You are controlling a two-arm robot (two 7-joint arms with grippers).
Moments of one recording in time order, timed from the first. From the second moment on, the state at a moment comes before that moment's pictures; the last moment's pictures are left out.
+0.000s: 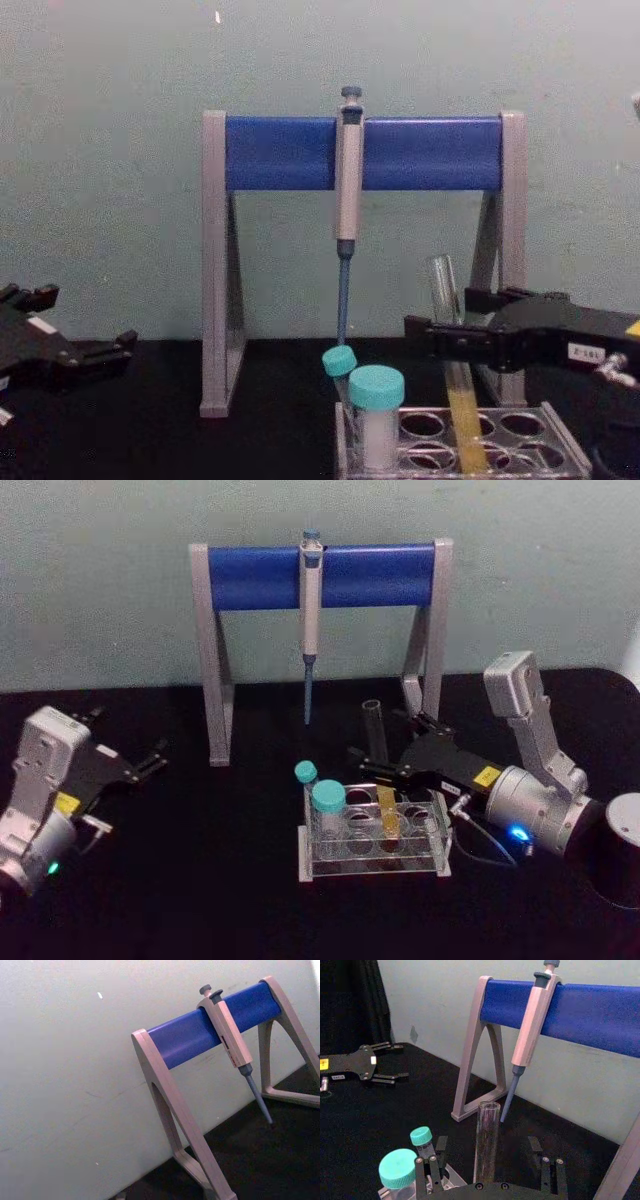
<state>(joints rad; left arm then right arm) -0.20 0.60 0.45 -1.41 -0.25 -0.12 0.03 0.31 0.43 -0.44 -1.43 0.41 0.08 0.48</state>
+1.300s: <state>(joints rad) -0.20 0.60 0.45 -1.41 -0.25 -0.12 0.03 0.32 0.42 -0.44 -1.40 0.41 0.07 0.49</state>
